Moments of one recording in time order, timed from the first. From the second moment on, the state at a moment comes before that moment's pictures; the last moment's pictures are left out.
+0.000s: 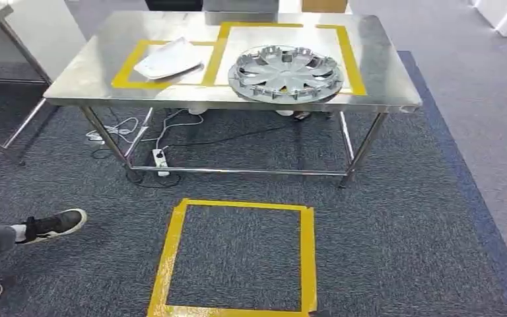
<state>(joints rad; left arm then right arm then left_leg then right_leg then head) 0.14 -0.32 0.69 -0.48 -0.66 0.10 -0.26 -0.02 0.24 -0.53 -0.22 0.89 -0.25 0.12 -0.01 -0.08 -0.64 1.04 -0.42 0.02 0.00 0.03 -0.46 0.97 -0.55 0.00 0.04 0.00</state>
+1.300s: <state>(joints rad) 0.14 -0.32 0.68 -0.49 -0.73 0.11 -0.25 -0.02 0.23 -0.54 -0.20 0.83 -0.08 0.14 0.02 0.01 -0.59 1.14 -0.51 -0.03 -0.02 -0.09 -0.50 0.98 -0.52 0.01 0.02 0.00</state>
